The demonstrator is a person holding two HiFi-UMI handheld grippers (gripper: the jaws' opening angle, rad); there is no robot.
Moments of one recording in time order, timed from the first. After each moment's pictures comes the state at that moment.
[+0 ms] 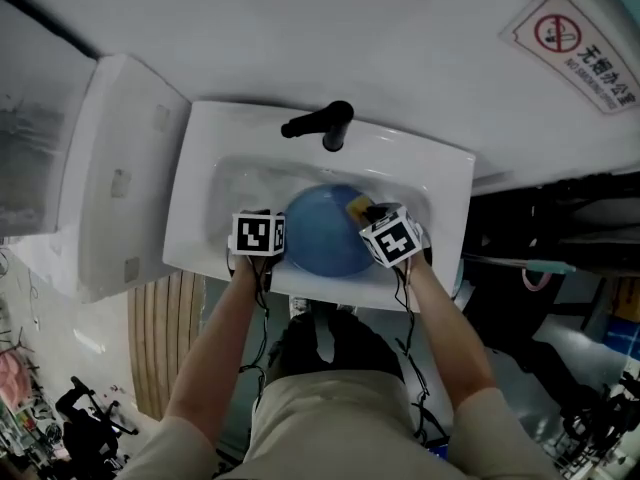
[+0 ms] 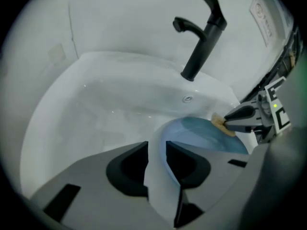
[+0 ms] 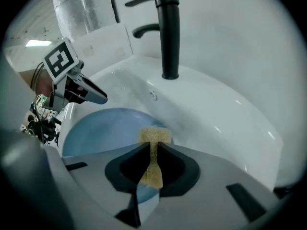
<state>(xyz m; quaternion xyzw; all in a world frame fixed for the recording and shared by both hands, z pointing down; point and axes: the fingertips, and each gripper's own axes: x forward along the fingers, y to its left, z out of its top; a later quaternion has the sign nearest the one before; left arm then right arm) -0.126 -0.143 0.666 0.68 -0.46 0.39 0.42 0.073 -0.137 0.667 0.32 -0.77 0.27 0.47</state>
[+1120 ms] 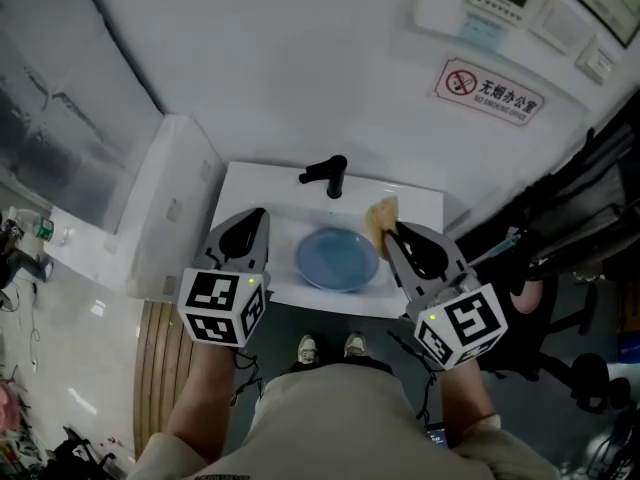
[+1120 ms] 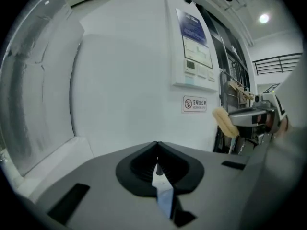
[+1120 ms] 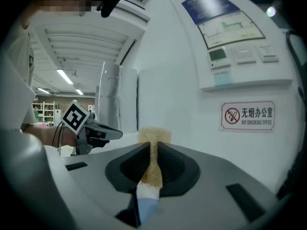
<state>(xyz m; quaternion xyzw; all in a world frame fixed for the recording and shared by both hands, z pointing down) -0.128 -0.094 0.259 0.84 -0.52 0.13 0.08 0.047 -0.043 0.233 0.45 -0.89 0.04 0.09</state>
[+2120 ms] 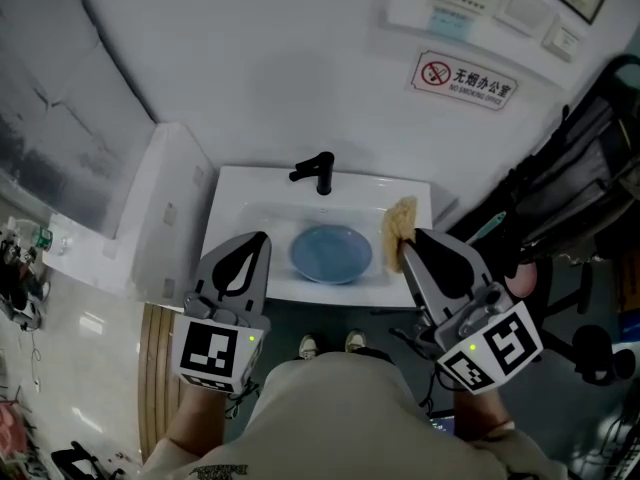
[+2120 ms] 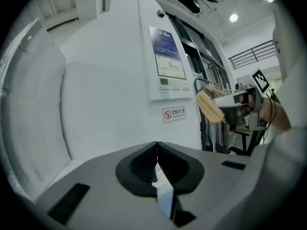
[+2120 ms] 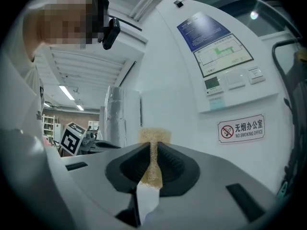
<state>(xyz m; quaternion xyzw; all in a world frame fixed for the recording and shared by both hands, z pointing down) -0.105 -0.012 0.201 0.88 -0.46 0.12 -0.02 0.056 0.030 0.156 0.45 -0.89 0.03 -0.01</state>
